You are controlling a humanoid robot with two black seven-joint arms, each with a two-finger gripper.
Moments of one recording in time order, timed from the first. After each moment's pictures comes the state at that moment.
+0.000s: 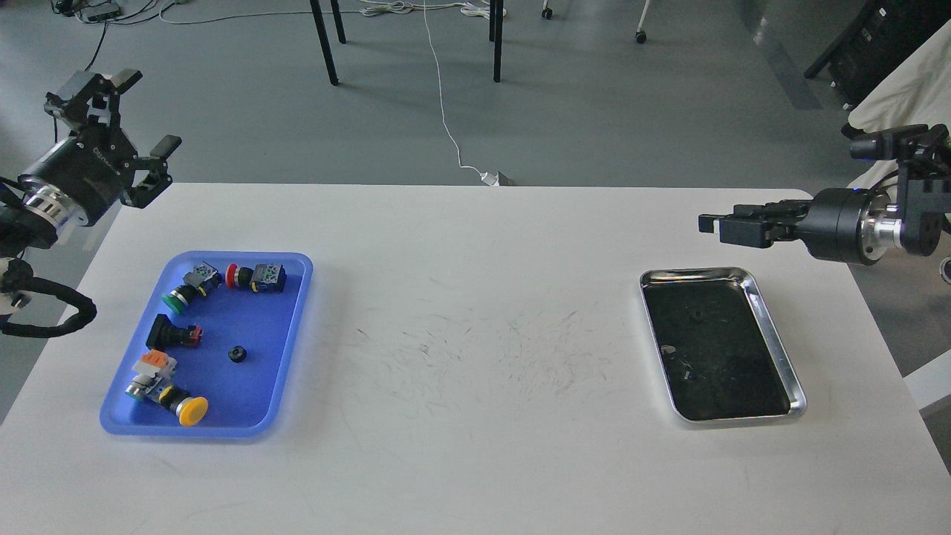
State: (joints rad) left arm -0.82 0.68 -0.37 -0.67 0.09 -0.49 -0.47; right arm 1.24 -0.90 -0.22 1.11 -1.25 0.14 0.49
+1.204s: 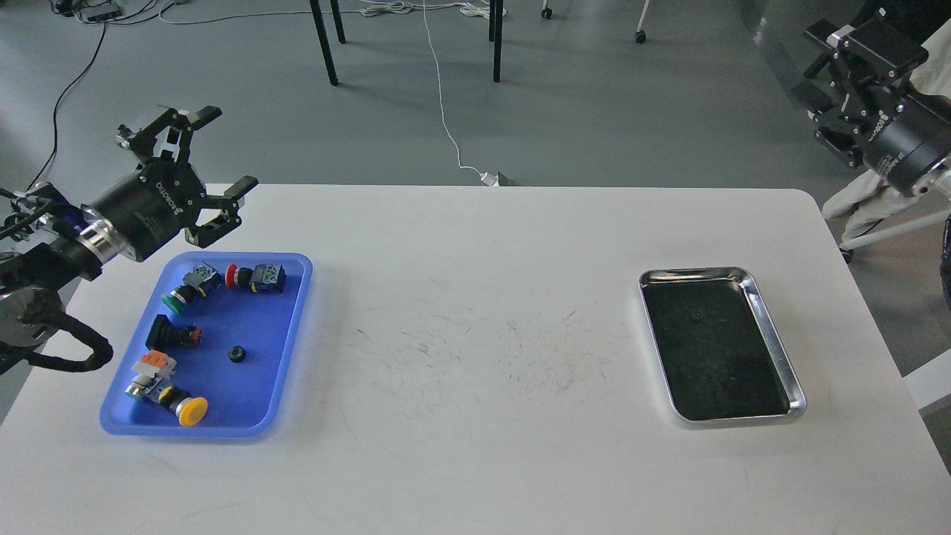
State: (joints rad) left arm -0.77 0.80 -0.31 -1.02 0.00 -0.49 -0.42; right arm 1.04 -1.03 0.14 1.29 -0.32 0.04 0.49
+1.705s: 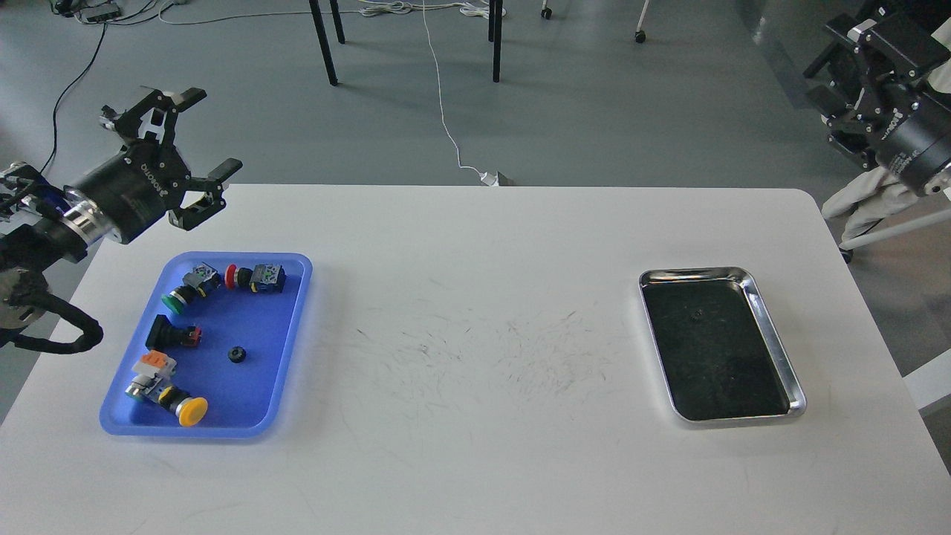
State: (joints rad) left arm -0.82 0.81 -0.30 -0.99 0.01 -0.49 -0.41; right arm 1.02 -1.03 0.17 1.28 -0.29 0.05 0.49
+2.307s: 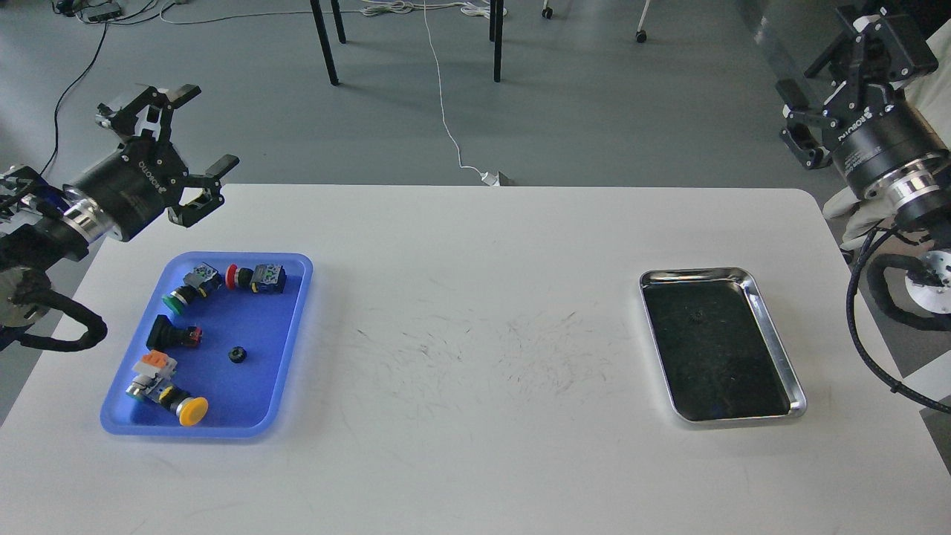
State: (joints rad) left arm -0.81 0.77 -0.32 -0.93 -0.02 -0.49 -0.41; right arm 0.66 -0.71 0.70 1.13 -0.21 0.11 0.49
